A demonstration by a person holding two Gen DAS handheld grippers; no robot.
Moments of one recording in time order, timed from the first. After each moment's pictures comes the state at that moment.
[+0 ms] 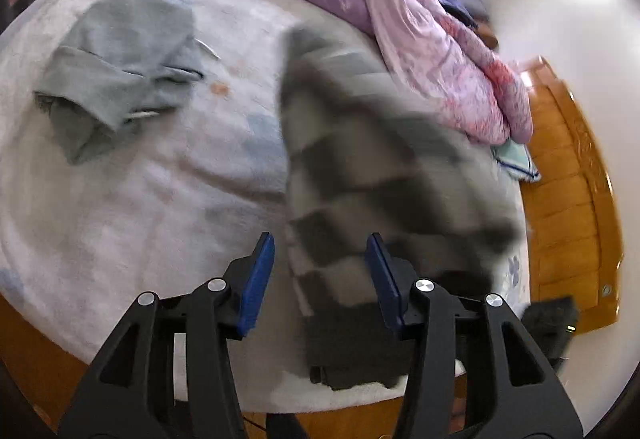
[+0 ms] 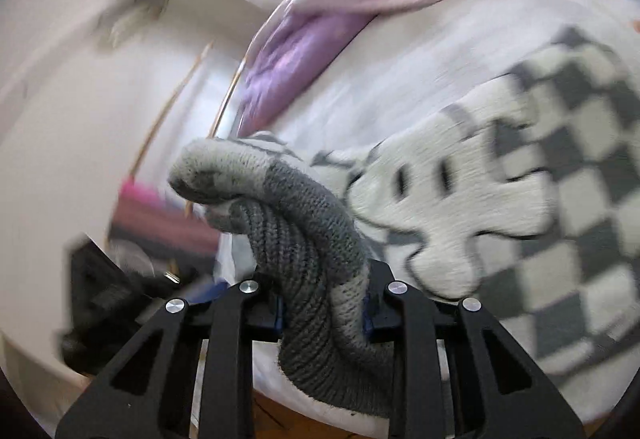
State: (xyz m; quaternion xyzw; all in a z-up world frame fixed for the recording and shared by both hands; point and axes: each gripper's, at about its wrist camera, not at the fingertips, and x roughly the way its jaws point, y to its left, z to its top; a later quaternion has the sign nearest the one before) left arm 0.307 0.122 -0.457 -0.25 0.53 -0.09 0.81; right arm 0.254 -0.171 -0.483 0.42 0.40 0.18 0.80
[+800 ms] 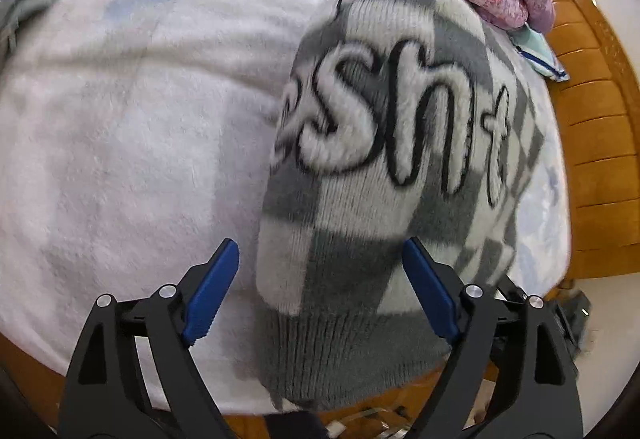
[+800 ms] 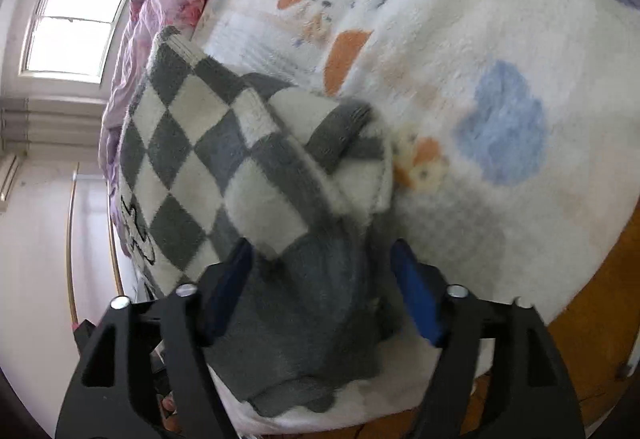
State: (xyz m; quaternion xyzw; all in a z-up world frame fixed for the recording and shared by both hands) left arm 0.289 -0.042 -0.591 -0.18 0.64 -0.14 0.73; right arm 0.140 -0.395 -0.597 0.51 0.48 -0.08 0.71
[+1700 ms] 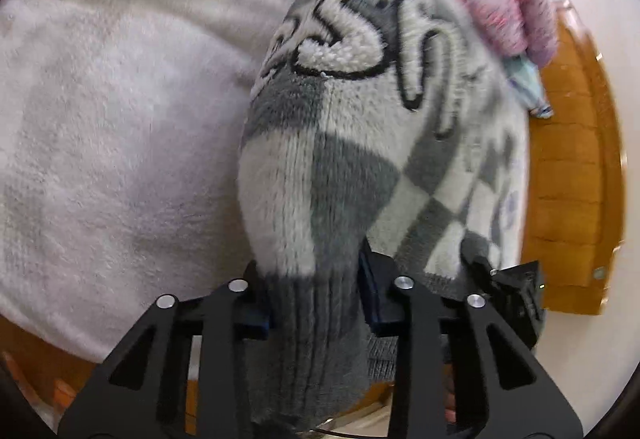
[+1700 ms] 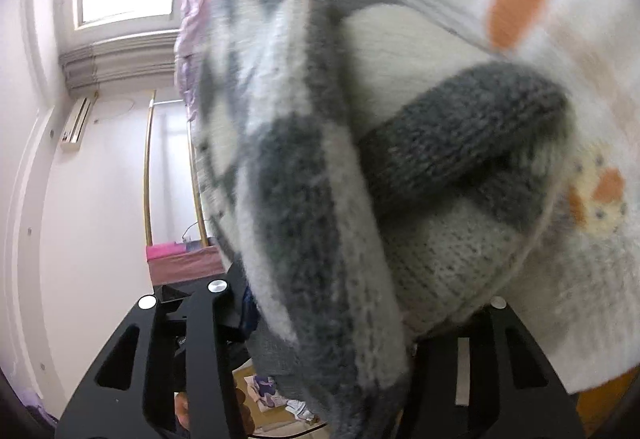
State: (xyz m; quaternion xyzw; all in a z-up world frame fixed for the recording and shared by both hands) left arm 0.298 -0.053 -0.566 -0.29 0.65 -0.14 0.69; right arm 0.196 -0.413 -0.596 0.56 0.49 0.15 0.65
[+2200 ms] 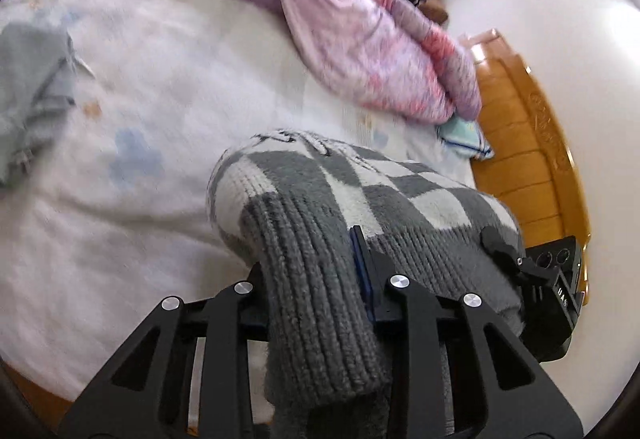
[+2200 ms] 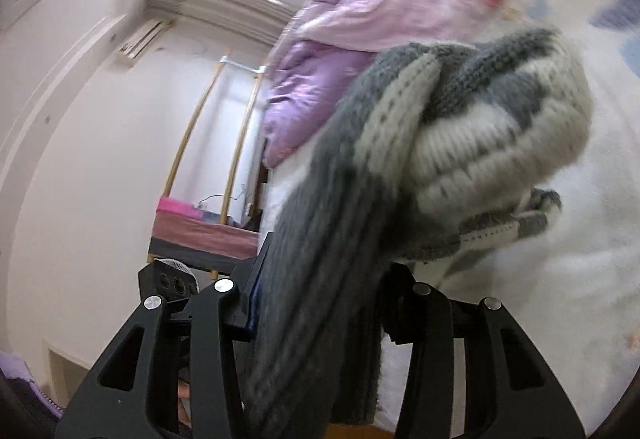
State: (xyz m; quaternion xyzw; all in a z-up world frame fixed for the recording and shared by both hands) left arm 0.376 0.032 -0.408 -0.26 0.52 -0.19 0.79; right arm 0.265 -0.306 -0.404 0.43 0.41 0.26 0.76
